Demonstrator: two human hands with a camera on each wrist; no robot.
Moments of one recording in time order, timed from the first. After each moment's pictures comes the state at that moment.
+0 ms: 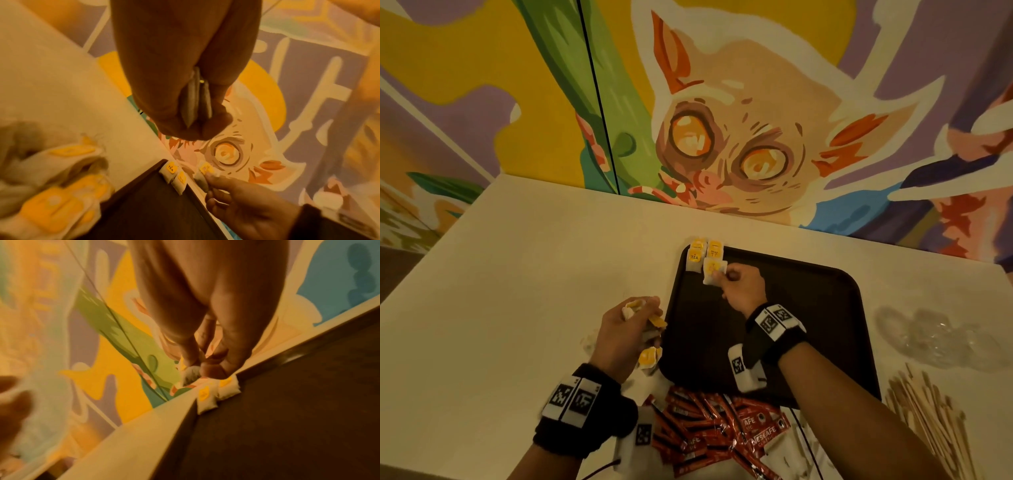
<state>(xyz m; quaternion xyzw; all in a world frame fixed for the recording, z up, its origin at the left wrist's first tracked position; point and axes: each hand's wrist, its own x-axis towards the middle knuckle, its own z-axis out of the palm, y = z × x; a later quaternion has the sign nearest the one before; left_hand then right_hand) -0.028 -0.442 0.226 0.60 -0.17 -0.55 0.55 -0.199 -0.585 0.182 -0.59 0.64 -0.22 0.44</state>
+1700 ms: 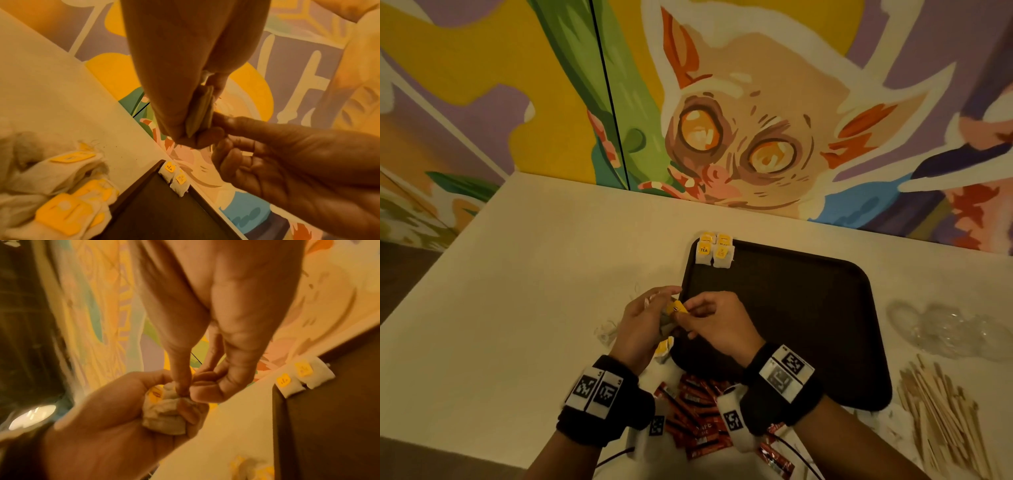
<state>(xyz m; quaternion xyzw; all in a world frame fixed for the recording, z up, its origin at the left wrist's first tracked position) -0.036 -0.434 0.232 0.58 -0.22 -0.56 0.55 -0.172 -0.485 0.226 -0.59 0.49 -0.20 0.61</state>
